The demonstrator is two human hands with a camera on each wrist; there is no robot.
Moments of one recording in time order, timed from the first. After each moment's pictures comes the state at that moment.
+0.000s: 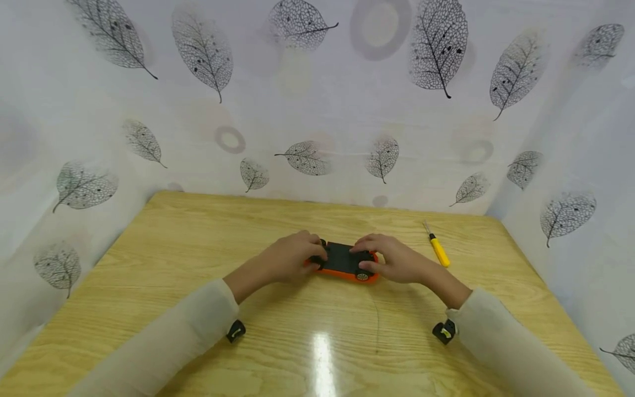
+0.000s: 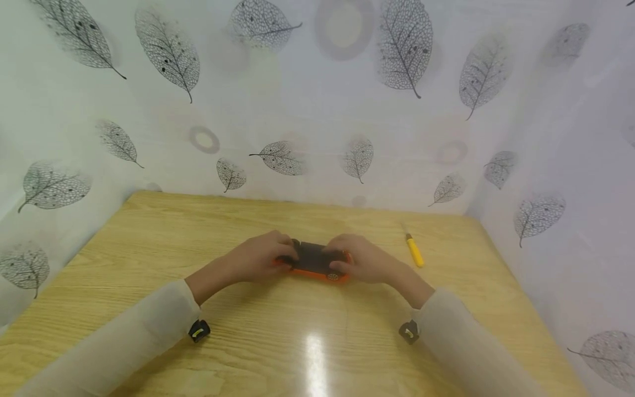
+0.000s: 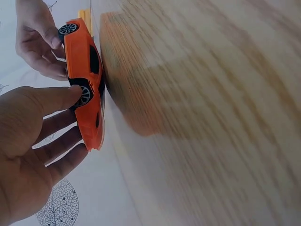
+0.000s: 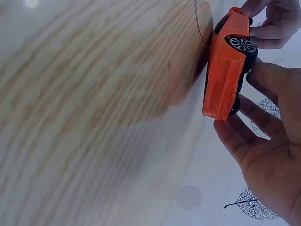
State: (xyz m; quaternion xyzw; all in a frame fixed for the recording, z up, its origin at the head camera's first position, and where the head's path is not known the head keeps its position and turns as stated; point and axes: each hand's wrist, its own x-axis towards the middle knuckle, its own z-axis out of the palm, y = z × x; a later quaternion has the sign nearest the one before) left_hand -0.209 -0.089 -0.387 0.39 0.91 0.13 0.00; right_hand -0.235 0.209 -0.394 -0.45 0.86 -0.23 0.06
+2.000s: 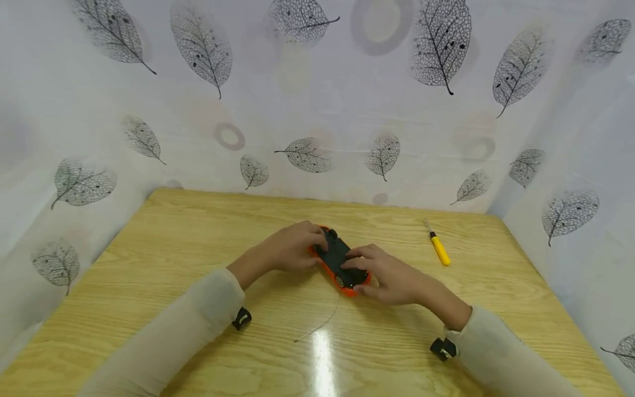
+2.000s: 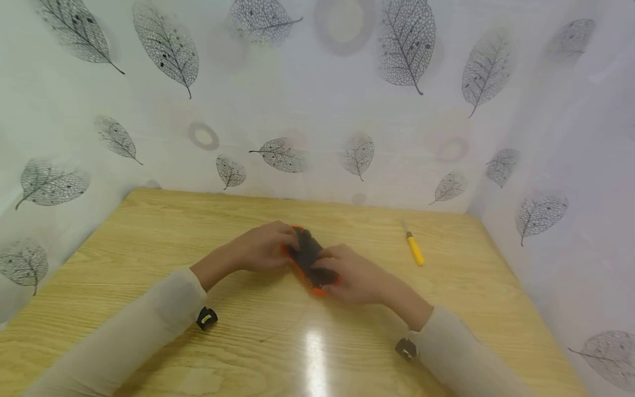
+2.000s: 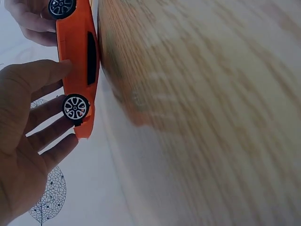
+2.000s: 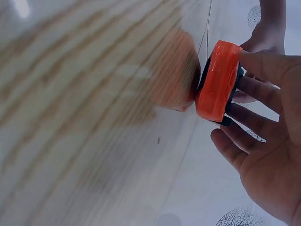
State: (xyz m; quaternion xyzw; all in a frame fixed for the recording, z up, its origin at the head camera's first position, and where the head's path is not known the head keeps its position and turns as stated) left_hand -0.237 -0.095 -0.398 0.44 0.88 0.17 -0.01; right_hand -0.192 0.191 -0.392 -0.45 0.87 -0.18 0.07
